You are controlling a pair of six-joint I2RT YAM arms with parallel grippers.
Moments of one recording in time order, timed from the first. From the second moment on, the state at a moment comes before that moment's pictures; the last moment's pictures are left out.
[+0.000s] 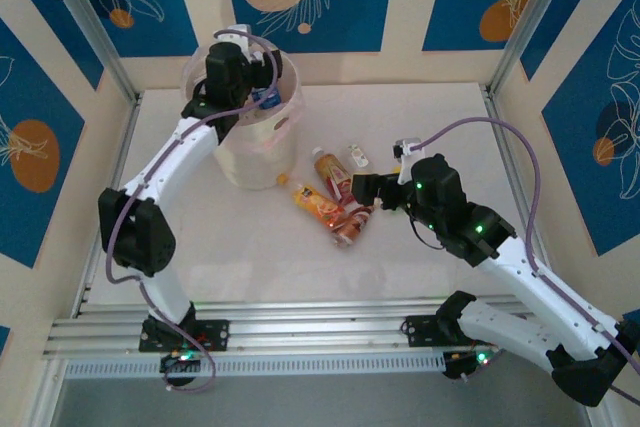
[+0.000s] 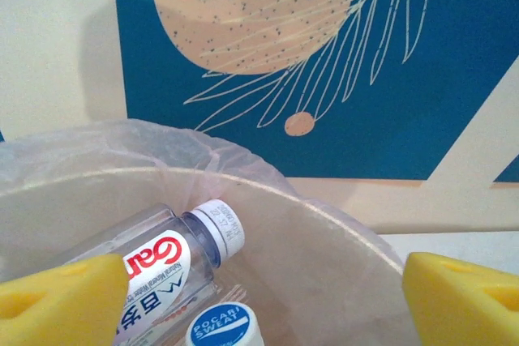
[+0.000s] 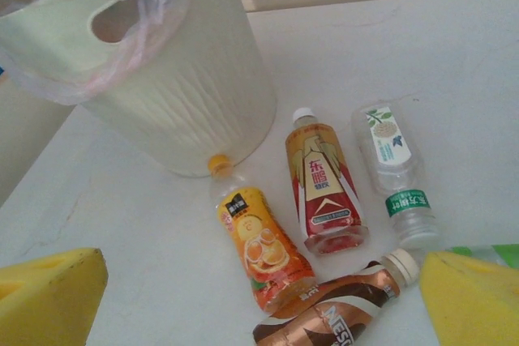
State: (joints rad) left arm -0.36 1.75 1.67 -0.11 -0.16 -0.24; right arm 0.70 0.87 0.95 -0.56 0.15 0.46
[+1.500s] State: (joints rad) left arm -0.36 1.04 1.10 -0.33 -0.05 -0.53; right arm 0.25 1.54 1.02 -0.69 0.03 0.92
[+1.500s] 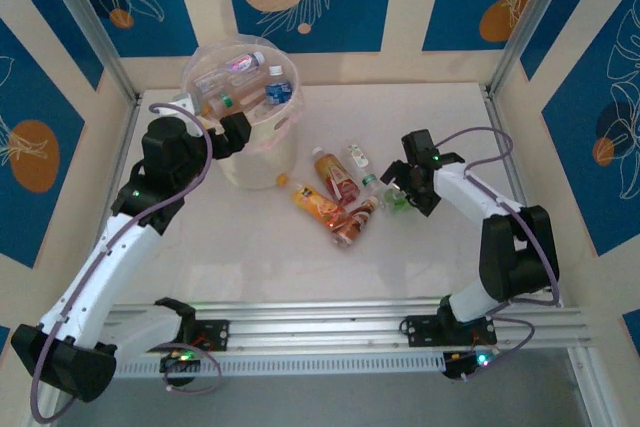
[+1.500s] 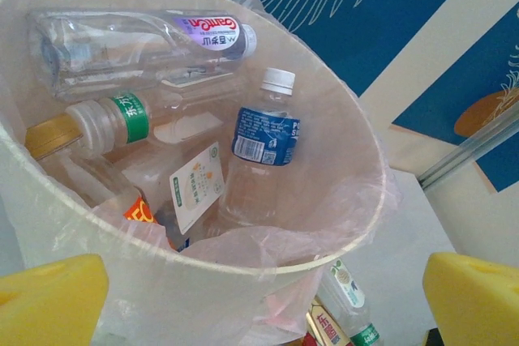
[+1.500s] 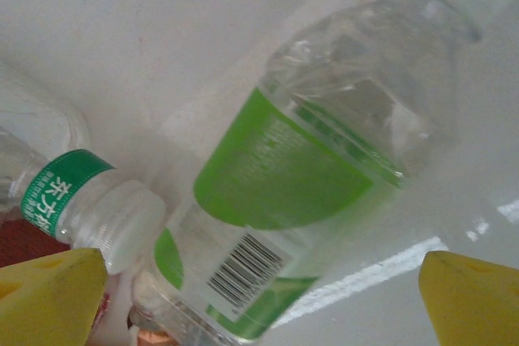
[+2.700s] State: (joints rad) left arm -0.36 1.04 1.08 -0.30 -0.03 -0.55; right arm 0.22 1.61 0.89 -0.64 0.03 0.84
